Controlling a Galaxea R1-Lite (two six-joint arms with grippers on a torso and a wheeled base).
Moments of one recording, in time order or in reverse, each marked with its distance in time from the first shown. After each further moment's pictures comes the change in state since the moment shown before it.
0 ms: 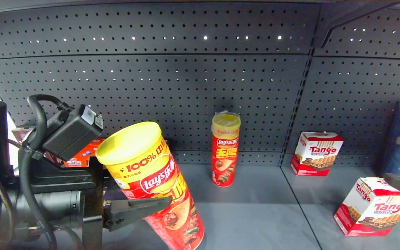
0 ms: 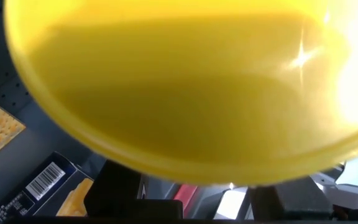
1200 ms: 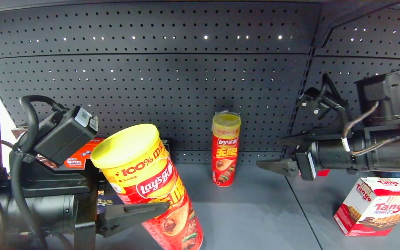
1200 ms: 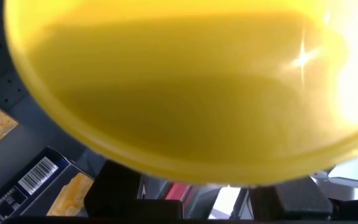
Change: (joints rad) left arm -0.004 -0.019 -0.006 0.033 -0.009 0.001; right arm 0.044 0.600 -0.264 -0.084 0.053 -0.037
